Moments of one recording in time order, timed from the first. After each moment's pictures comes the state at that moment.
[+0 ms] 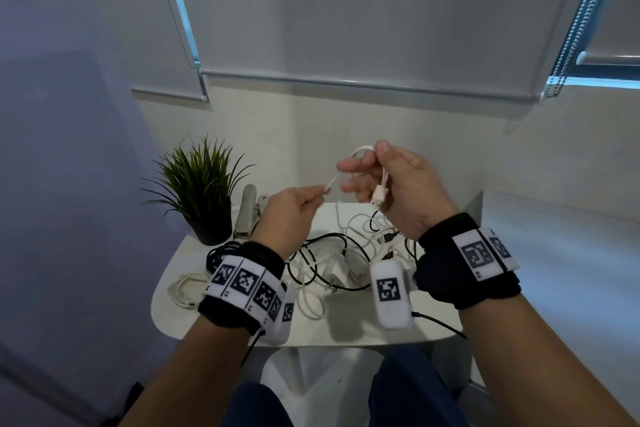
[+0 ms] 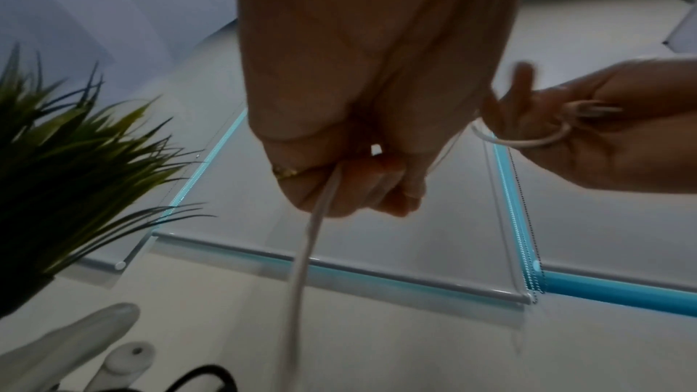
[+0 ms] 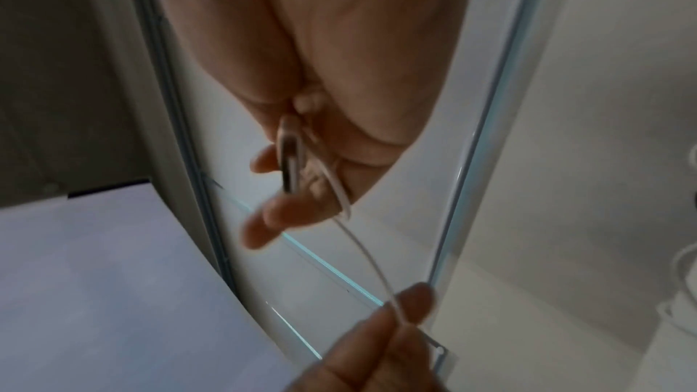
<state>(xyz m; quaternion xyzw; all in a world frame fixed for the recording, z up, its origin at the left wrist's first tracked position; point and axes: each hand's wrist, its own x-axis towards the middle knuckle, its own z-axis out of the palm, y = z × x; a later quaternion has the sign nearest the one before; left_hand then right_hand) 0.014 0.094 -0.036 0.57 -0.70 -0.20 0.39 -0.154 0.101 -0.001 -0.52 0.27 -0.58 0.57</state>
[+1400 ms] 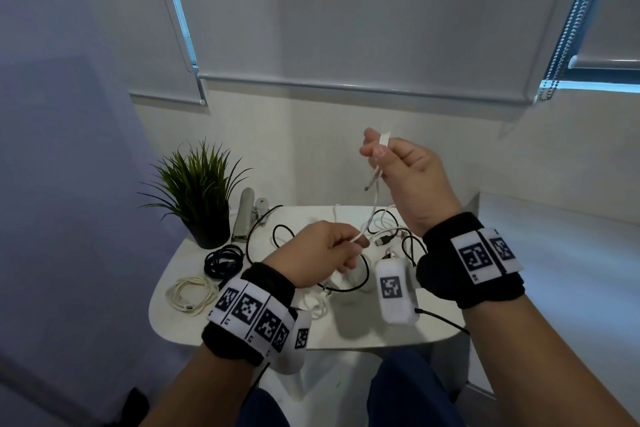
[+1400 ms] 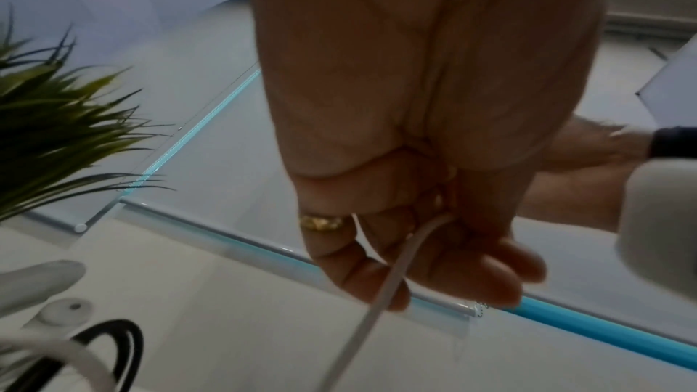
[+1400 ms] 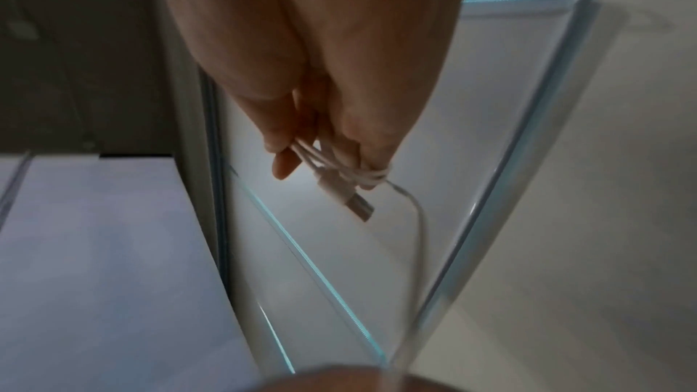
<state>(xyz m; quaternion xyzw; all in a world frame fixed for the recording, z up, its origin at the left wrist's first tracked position) -0.004 0.118 -0.046 0.45 -0.78 -0.36 0.24 -0.165 0.092 -0.003 -0.57 0.32 -0.62 0.42</state>
